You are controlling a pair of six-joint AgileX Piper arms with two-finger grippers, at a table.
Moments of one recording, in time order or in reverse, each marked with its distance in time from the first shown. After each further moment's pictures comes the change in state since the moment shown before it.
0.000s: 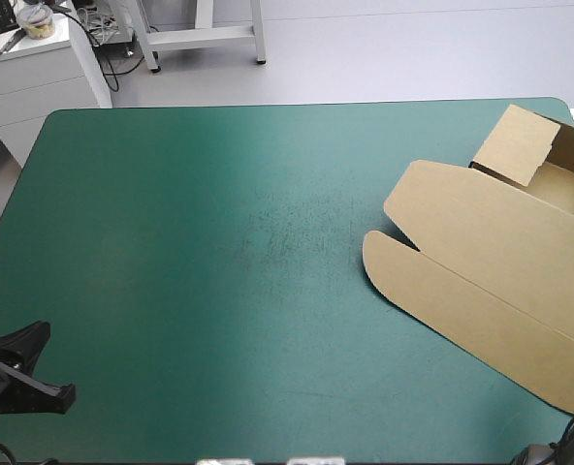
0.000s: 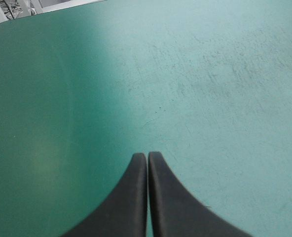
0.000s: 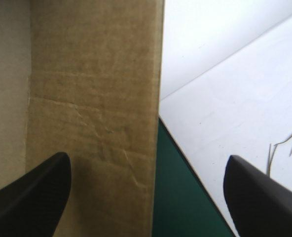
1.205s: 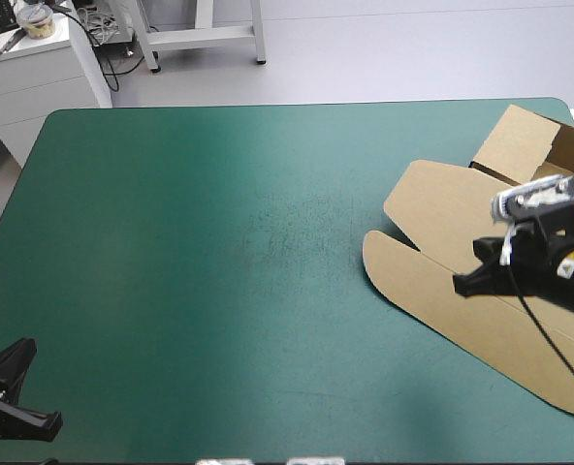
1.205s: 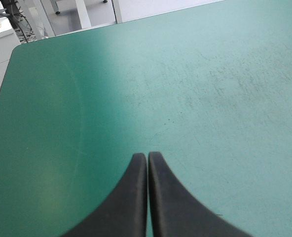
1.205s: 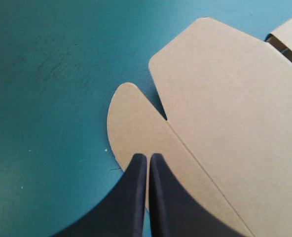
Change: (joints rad) left arm 0.000 -0.151 0.081 0.027 -0.041 0.015; right arm 0.674 -1.198 0.907 0.290 -0.199 -0.268
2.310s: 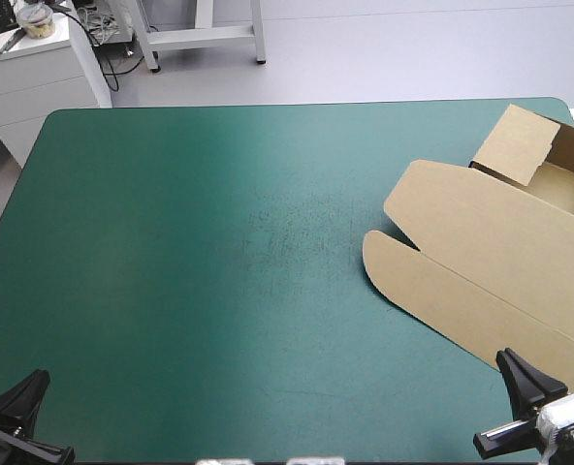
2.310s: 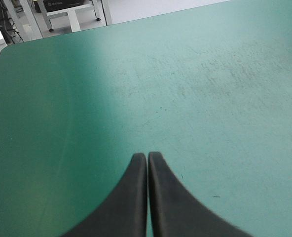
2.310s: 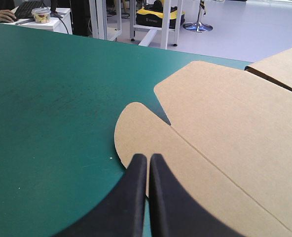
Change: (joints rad) left arm 0.000 -0.256 0.220 -0.027 -0.036 0.023; right arm 0.039 -0.908 0.659 -0.007 -0.267 0.041
